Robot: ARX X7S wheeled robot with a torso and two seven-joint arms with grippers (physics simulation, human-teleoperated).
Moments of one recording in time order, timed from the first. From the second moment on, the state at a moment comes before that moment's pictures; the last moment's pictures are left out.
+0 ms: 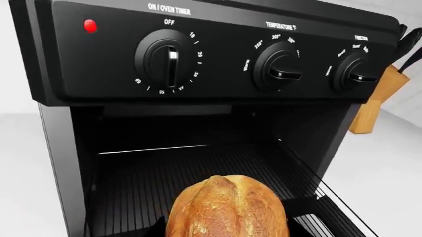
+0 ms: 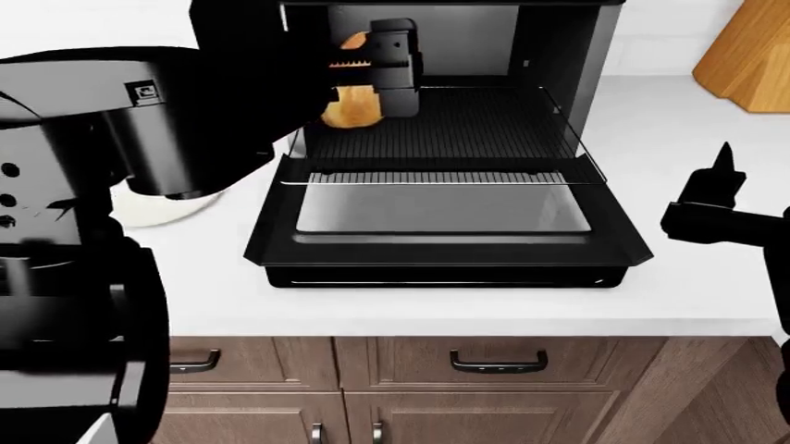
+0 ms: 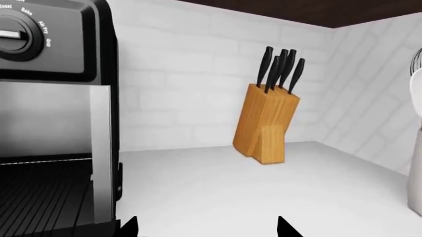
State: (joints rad) left arm -1.38 -0.15 0.14 -0.03 -1.53 -1.33 -1.02; right arm 0.62 0.57 0.35 -0.80 0.90 1.33 0.65
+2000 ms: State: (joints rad) left arm -1.14 -0.35 0.13 0.28 -1.54 -1.14 -1.00; right arm 0.62 0.62 0.31 -0.82 1.01 1.30 0.74
